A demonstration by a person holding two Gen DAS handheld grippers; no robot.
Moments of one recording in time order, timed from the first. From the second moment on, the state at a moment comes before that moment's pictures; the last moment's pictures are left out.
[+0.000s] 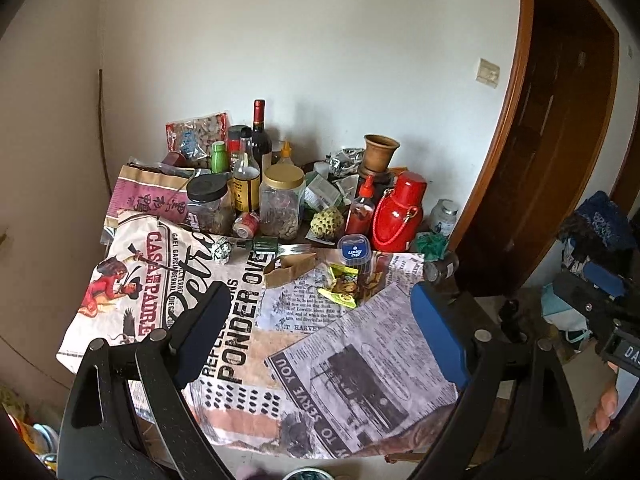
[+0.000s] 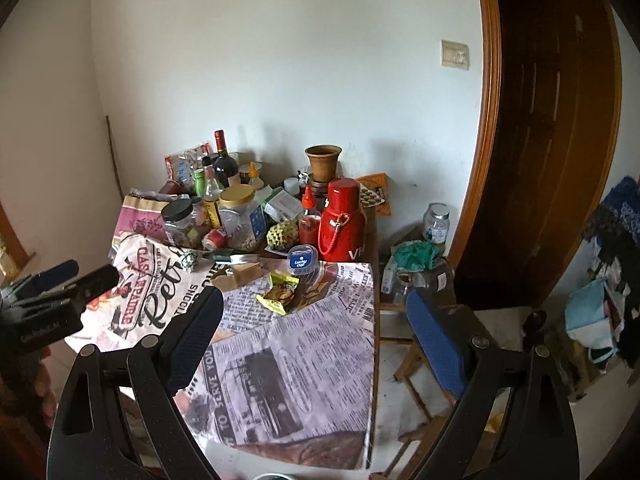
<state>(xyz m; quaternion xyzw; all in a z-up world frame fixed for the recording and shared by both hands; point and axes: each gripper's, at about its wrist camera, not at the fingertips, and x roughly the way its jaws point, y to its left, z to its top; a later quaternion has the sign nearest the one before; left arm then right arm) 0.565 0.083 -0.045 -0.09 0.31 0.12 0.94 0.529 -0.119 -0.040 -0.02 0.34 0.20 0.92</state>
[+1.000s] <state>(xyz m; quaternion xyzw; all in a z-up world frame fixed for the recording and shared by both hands) 0.747 0.236 -0.215 -0.07 0.48 0.02 0.87 0.708 0.039 -0.265 0.05 0.59 0.13 0.80</state>
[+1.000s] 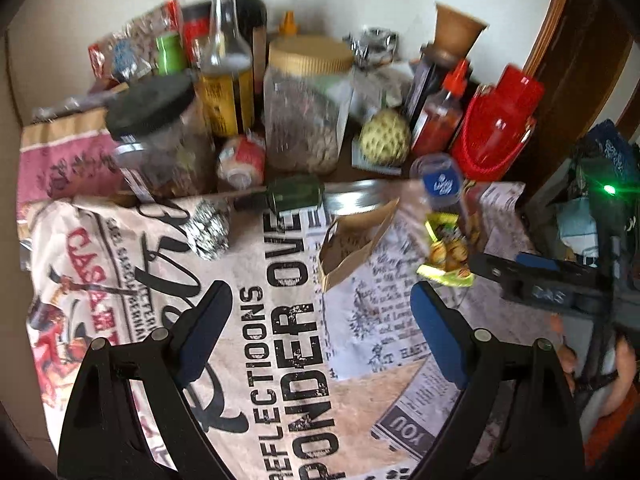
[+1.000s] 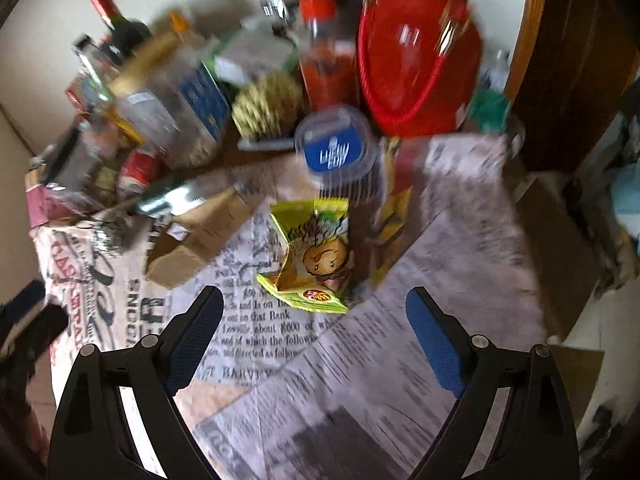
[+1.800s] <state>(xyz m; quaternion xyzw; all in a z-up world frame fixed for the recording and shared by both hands) 0.821 0.228 -0.306 -0.09 0.52 -0.05 0.85 0.717 0.028 -0.295 0.06 0.60 0.10 0.79</state>
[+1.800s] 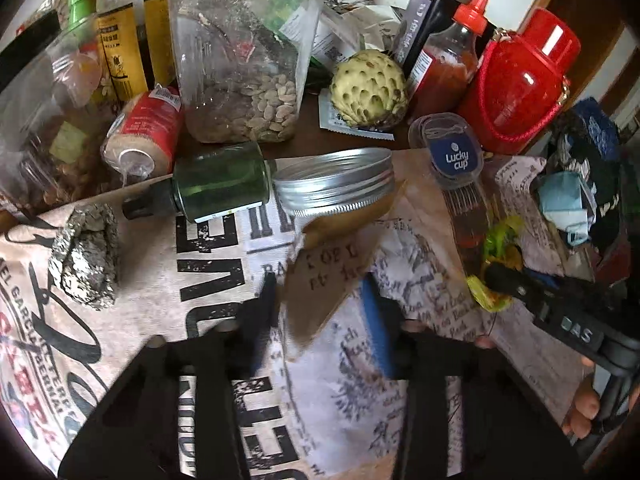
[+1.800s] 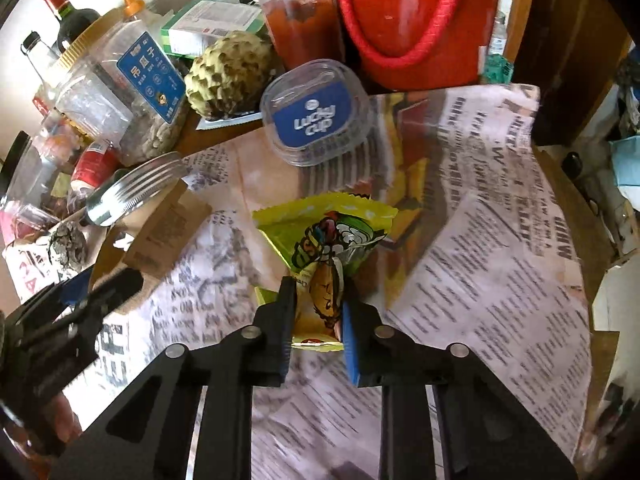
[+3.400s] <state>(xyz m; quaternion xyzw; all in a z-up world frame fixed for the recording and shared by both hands) 0.502 0.065 -0.027 -0.08 0.29 0.06 0.95 0.515 -0.138 -0.042 0.04 0.36 0.23 0.90</state>
